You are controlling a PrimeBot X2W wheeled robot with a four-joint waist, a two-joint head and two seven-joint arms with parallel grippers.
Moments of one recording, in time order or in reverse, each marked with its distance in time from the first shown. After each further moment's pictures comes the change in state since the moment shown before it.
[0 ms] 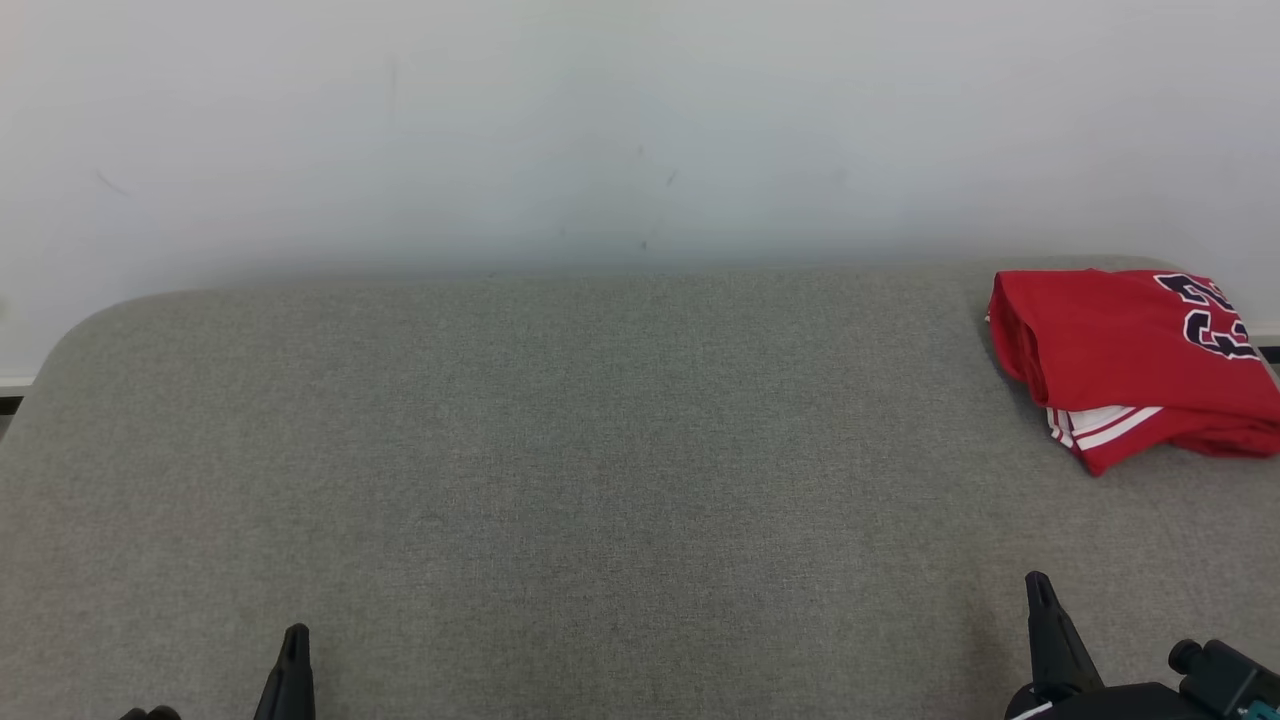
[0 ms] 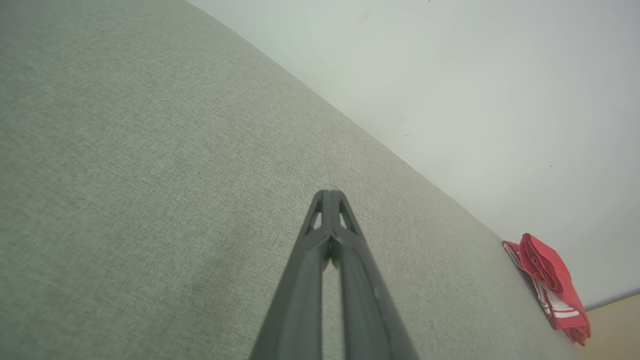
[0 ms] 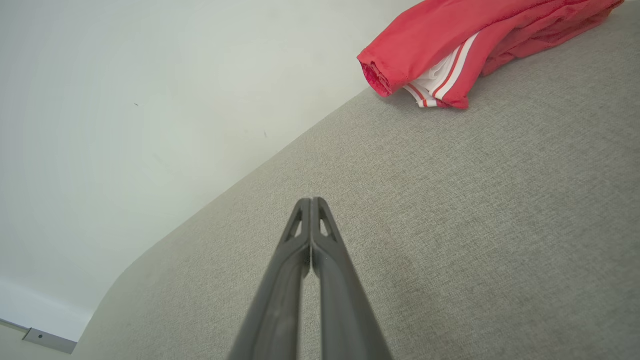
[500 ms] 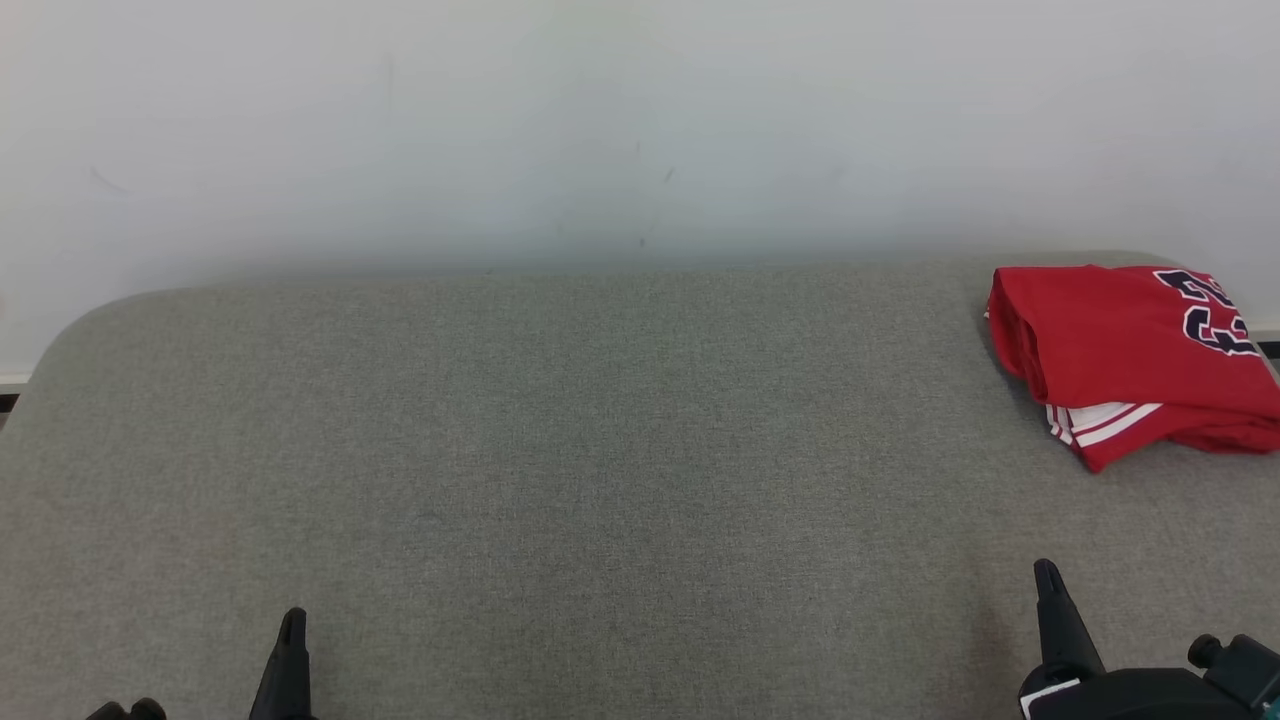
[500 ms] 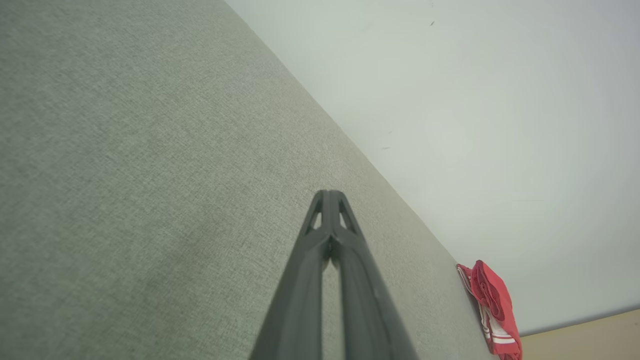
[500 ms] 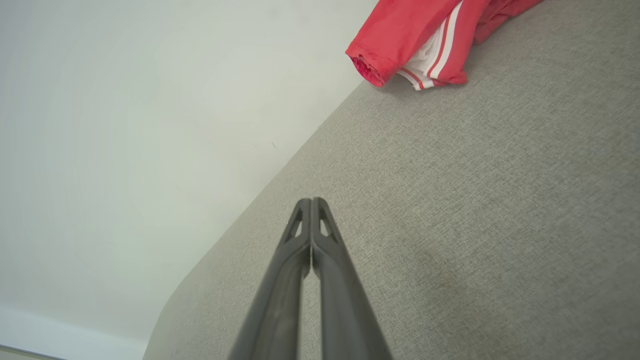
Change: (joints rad) left arm -0.023 0.001 0.005 -0.011 -0.211 0.000 0.054; right arm -0.020 0.007 -0.023 -0.010 0.198 0.000 0.052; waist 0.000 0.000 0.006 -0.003
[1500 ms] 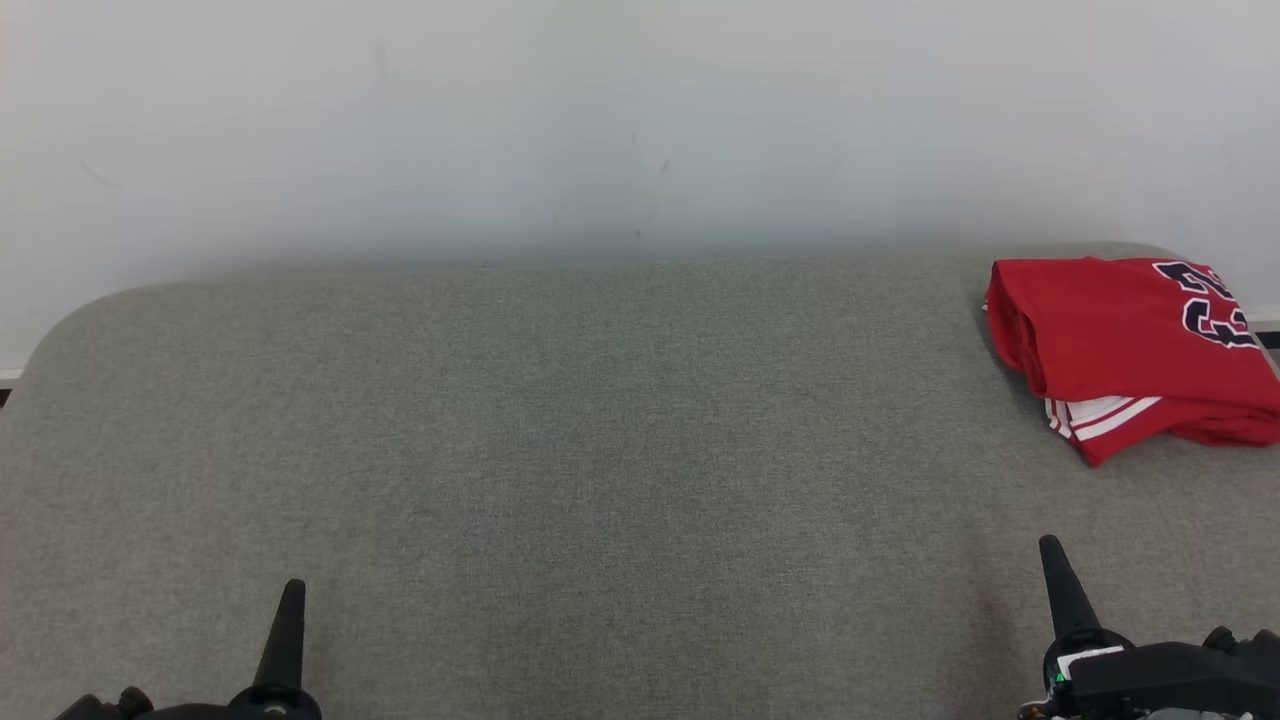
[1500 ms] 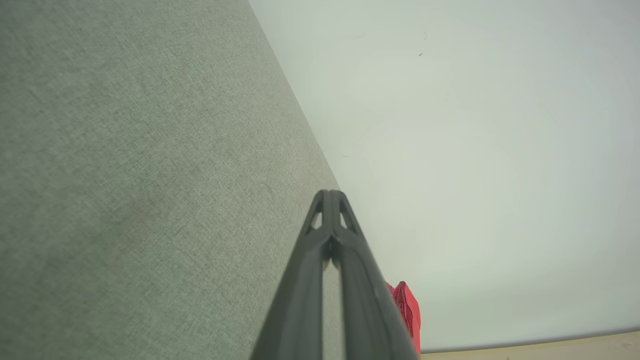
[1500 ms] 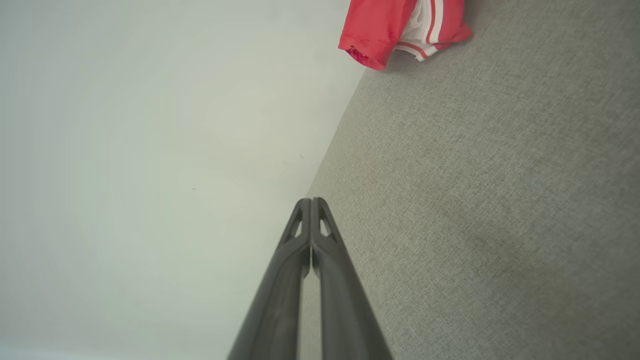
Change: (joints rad) left arm -0.038 0.001 0.009 -0.015 -0.341 0.001 0.088; right arm -0.040 0.013 -0.039 -0.015 0.329 0.000 0.087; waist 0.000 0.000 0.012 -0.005
